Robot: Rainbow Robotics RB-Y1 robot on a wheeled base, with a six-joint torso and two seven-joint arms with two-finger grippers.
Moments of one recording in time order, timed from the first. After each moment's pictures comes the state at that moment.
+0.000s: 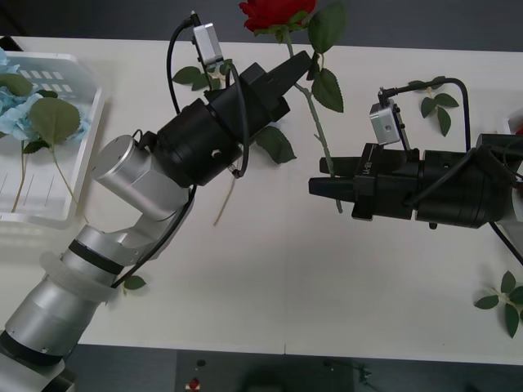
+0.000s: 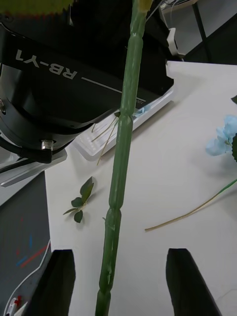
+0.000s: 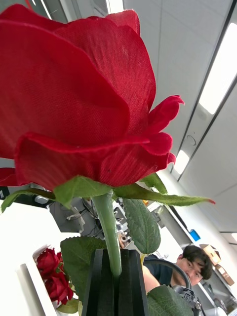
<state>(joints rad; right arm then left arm) -0.19 -0.61 0.11 -1.91 -1.70 1.02 2.30 -0.45 0.28 -0.37 -1.60 2.42 0.52 -2.64</state>
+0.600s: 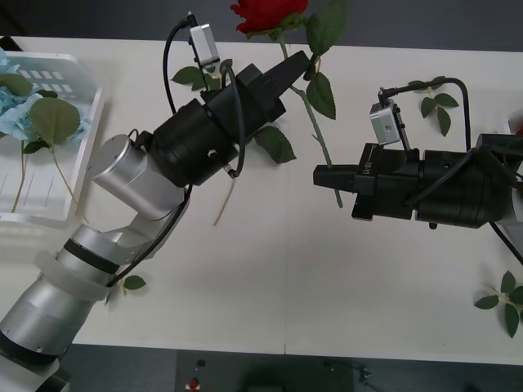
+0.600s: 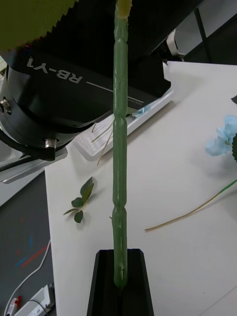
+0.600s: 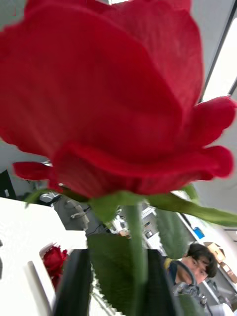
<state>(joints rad) -0.19 -0.61 0.11 -1.91 -1.70 1.02 2.30 -0.45 0.30 -0.37 -1.60 2.42 0.52 -2.64</state>
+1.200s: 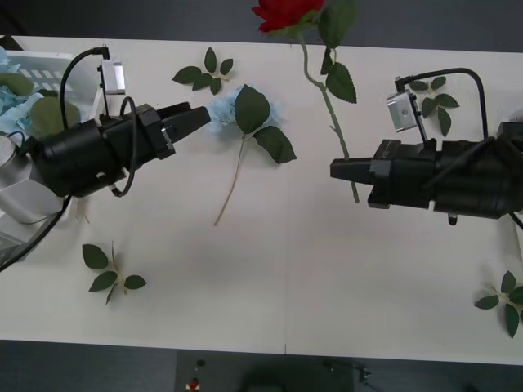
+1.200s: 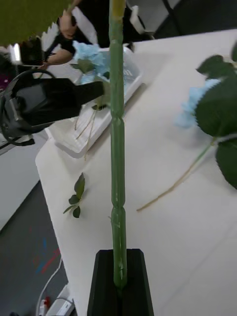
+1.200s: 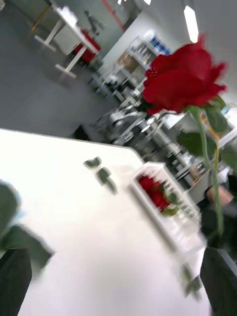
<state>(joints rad) -0.22 -0.75 0.11 -1.91 -1.70 0.99 1.99 -0.35 0.77 -0.33 -1.56 2.39 0.66 -2.64</state>
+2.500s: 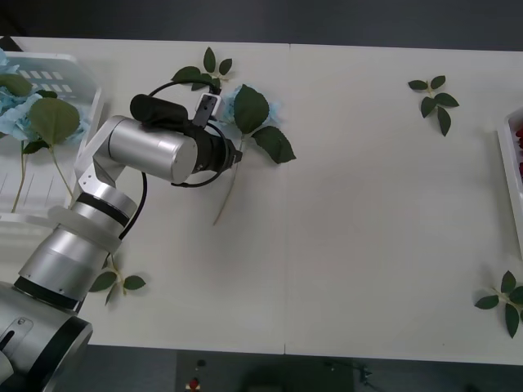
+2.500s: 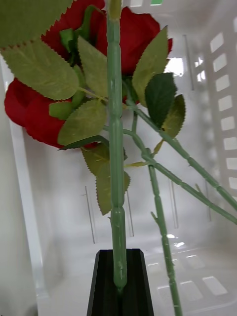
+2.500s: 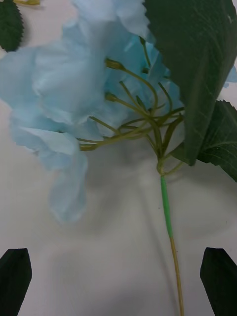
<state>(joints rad) 0.12 -1.45 0.07 -1.45 -1.34 0.67 1.42 -0.65 0.25 -0.27 -1.27 0.39 0.93 -1.55</state>
